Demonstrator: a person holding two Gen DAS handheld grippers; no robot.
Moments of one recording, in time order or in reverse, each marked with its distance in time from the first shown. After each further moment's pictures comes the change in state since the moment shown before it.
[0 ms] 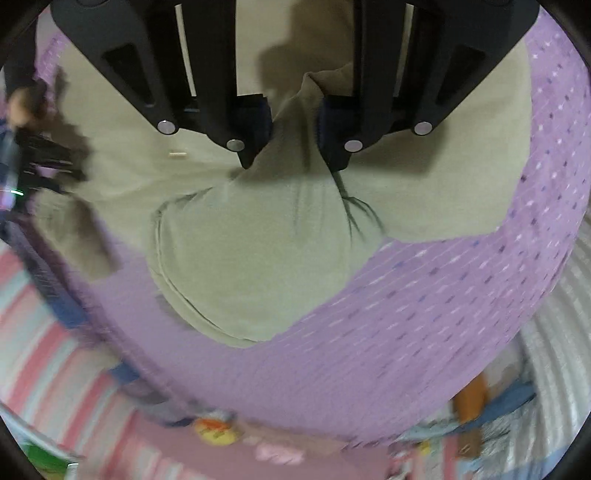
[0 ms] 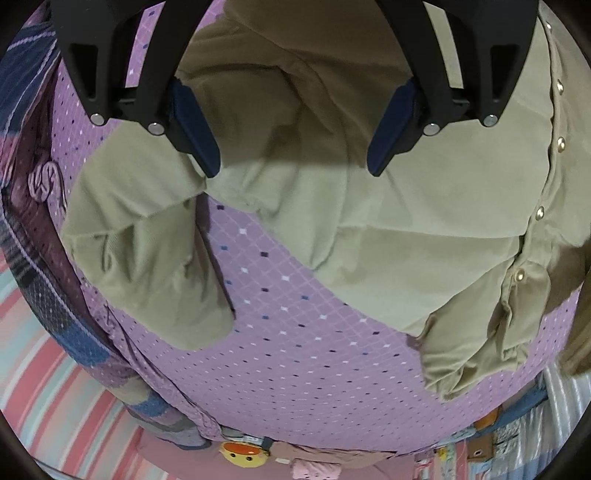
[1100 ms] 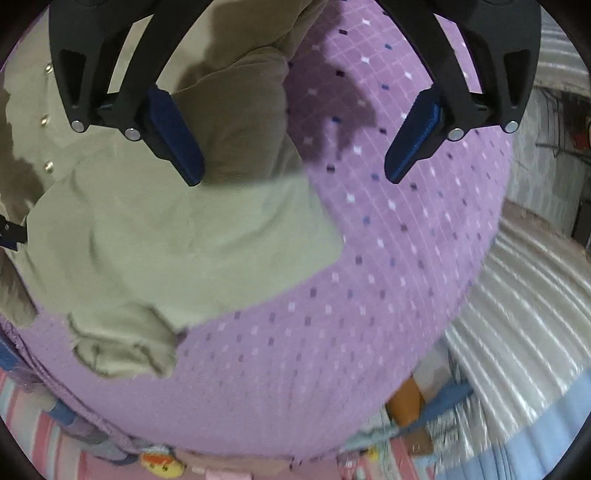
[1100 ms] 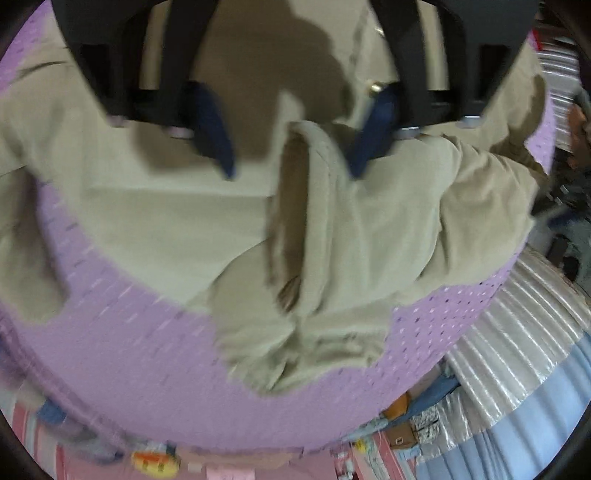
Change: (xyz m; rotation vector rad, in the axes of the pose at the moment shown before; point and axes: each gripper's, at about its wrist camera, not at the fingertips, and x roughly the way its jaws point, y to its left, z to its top) left arm 0.013 0.059 -0.035 0.017 0.138 0.395; right arm -0.003 0.134 0.034 -0.004 0.055 0.504
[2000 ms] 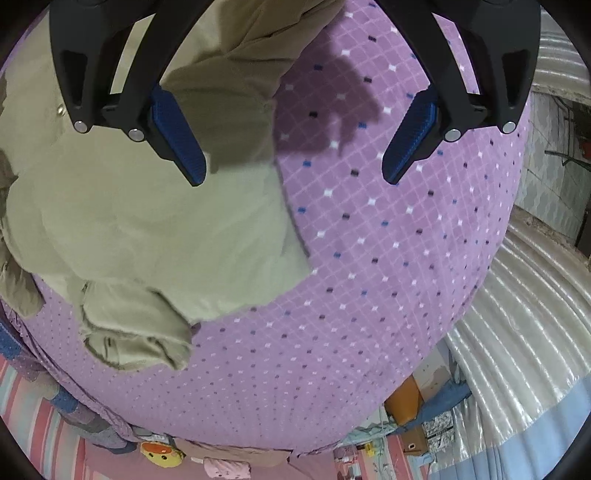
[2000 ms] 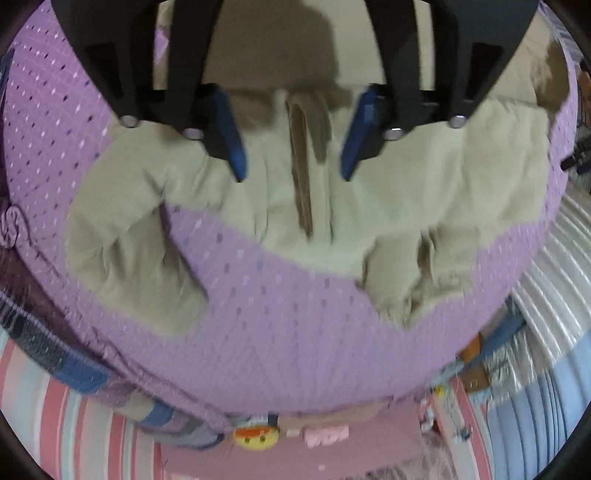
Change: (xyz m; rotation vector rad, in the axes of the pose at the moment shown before) left arm -0.014 -0.030 -0.004 -0.032 -0.056 -0.028; right arm -0.094 -0.077 -0.037 0.171 -0.227 -0.277
